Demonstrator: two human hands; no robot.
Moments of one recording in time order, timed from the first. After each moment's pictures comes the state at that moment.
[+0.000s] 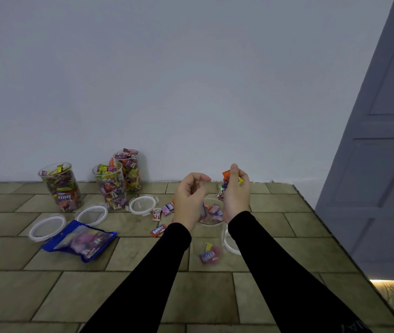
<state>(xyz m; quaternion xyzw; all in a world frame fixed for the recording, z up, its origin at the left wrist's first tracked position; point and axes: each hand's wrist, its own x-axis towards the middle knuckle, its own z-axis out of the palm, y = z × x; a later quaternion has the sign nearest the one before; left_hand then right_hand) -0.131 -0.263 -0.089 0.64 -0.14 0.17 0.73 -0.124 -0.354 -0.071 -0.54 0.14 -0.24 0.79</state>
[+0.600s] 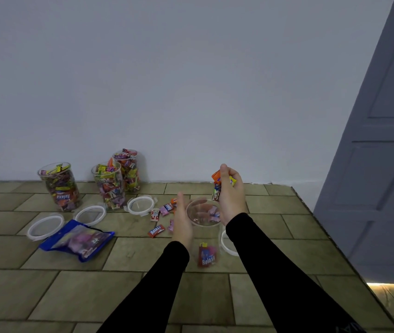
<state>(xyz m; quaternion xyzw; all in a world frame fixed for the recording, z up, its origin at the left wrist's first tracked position) -0.129 -0.264 -0.135 0.56 0.01 0.00 0.83 -0.134 -0.356 -0.069 -0.58 0.08 -0.18 0.79</state>
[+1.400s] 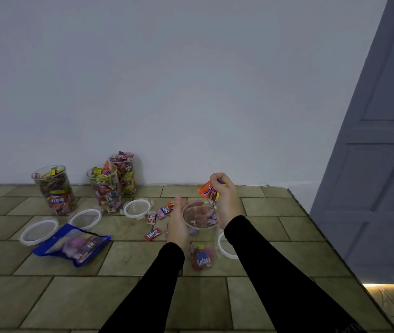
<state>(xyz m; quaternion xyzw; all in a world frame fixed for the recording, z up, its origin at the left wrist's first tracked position) -0.122 -0.260 -0.143 0.57 0.02 0.01 0.82 -0.133 -0.358 -0.071 -0.54 0.01 -0.11 0.83</state>
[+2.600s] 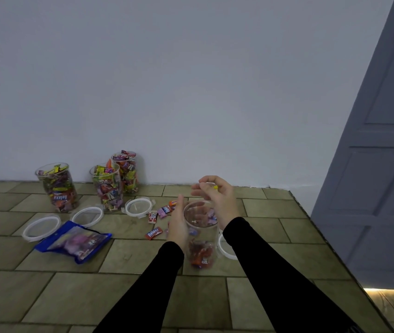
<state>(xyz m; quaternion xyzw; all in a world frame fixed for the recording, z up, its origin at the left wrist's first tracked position) -0.113 -0.259 -0.148 0.53 0.04 -0.01 0.85 -0.143 -0.355 -0.070 -0.62 -0.06 -0.10 0.77</state>
